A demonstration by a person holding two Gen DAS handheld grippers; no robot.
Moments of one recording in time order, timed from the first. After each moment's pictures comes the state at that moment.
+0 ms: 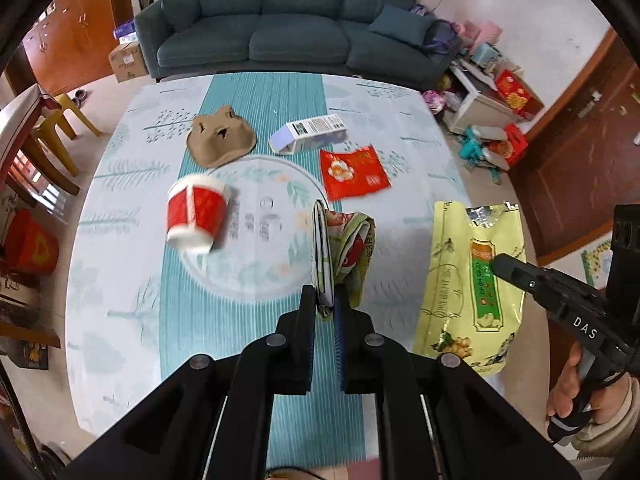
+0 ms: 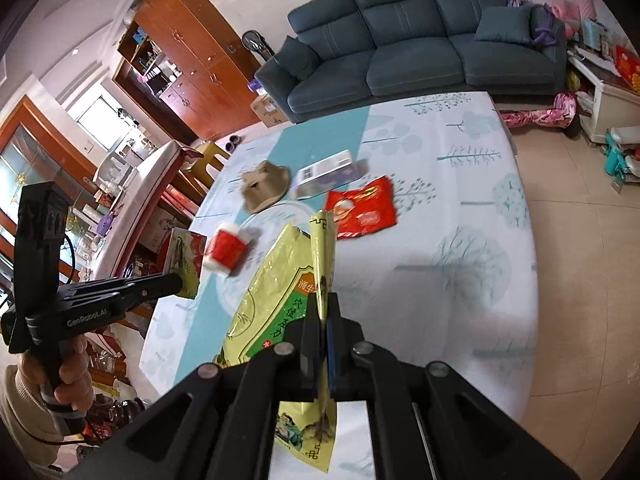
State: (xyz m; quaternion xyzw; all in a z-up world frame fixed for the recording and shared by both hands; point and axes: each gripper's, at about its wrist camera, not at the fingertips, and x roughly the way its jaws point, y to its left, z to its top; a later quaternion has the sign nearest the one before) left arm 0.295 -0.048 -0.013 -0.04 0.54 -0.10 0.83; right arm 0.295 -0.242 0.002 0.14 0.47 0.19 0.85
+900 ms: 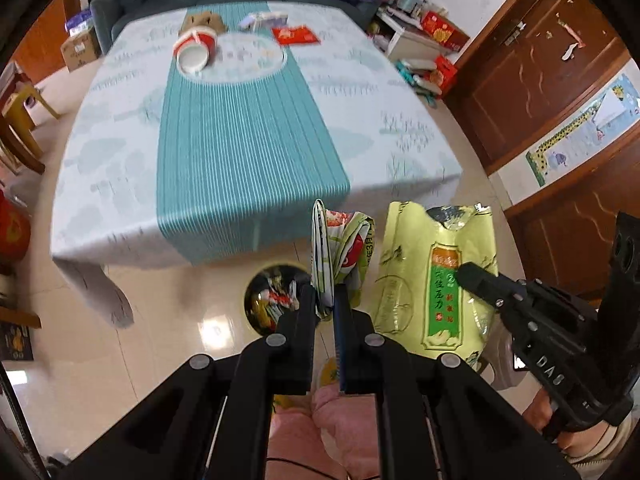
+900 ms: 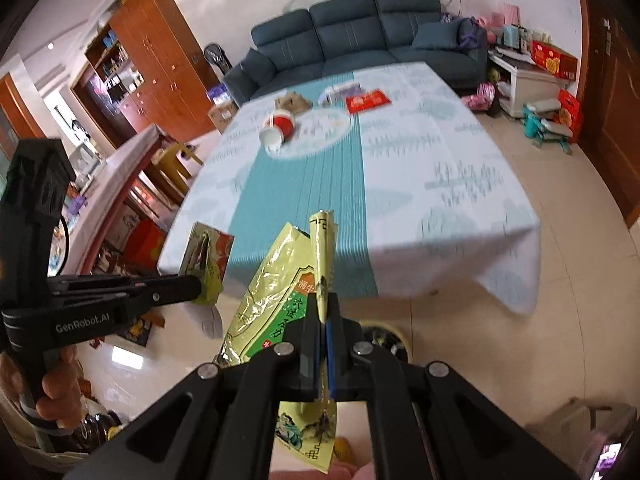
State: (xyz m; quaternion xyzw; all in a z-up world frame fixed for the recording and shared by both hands) left arm 0.001 0.020 -0.059 -0.02 0.58 -0.21 0.78; right arm -0.048 -0.099 -0.008 0.12 0.47 0.06 0.87
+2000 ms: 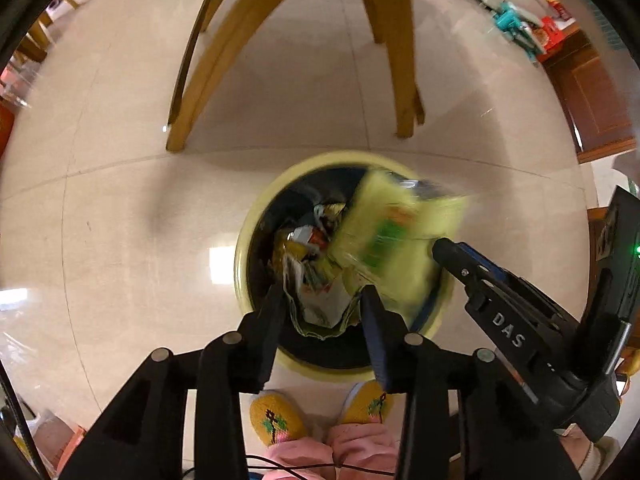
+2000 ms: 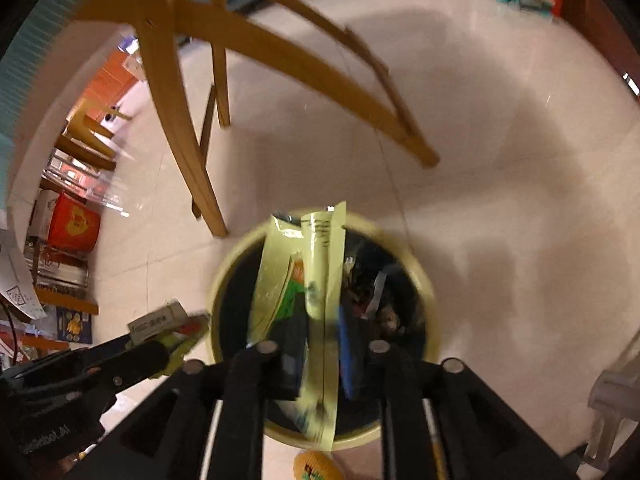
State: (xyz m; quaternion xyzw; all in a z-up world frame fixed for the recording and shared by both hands) left arm 0.038 -0.009 -0.506 -0.04 0.69 -0.10 0.72; right arm 0.021 -0.120 -0.468 0.19 0.59 -0.01 0.79
